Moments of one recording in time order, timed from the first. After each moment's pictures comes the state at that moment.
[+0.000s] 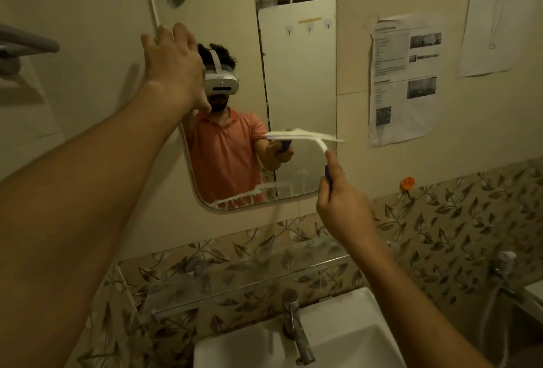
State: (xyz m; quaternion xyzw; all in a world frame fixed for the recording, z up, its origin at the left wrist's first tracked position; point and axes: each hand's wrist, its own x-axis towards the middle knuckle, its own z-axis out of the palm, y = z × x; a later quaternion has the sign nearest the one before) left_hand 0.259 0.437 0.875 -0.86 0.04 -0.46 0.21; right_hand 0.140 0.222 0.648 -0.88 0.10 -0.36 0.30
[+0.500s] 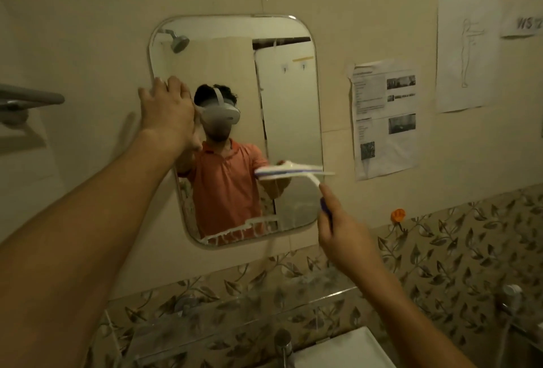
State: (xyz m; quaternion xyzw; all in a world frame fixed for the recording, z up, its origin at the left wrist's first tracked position) left_hand 0.251 0.430 0.875 -0.87 0.03 -0.45 0.20; right_hand 0.119 0.193 0.662 -0.88 0.06 -0.34 0.33
